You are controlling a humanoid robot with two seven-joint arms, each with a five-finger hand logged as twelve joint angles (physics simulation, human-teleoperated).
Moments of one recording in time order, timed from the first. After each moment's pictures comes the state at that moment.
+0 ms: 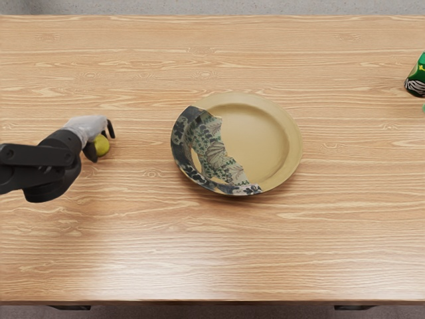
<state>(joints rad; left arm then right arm) -1.44 0.44 0.68 -1.26 0.78 0.45 0.42 -0.08 0.00 0.28 0.18 -0.27 -0.07 -0.01</state>
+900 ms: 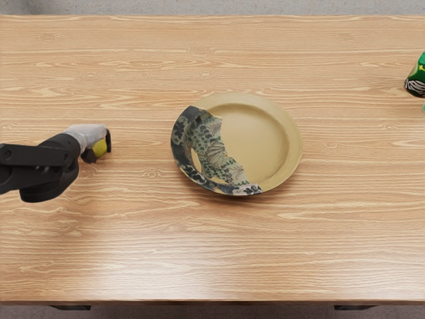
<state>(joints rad) -1.44 0.45 0.67 -1.27 0.79 0.35 0.42 -0.08 0.00 0.28 0.18 -0.27 -0.07 -0.01</state>
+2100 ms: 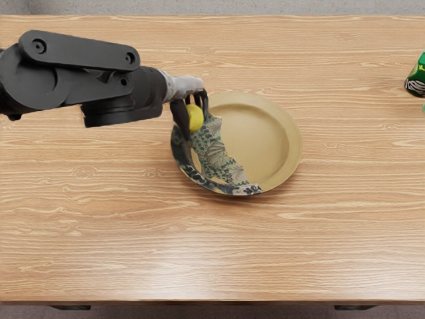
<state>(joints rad) -1.87 0.25 0.52 -1.37 0.34 0.09 0.41 -0.08 0.00 0.28 0.18 -0.27 -0.07 -0.01</state>
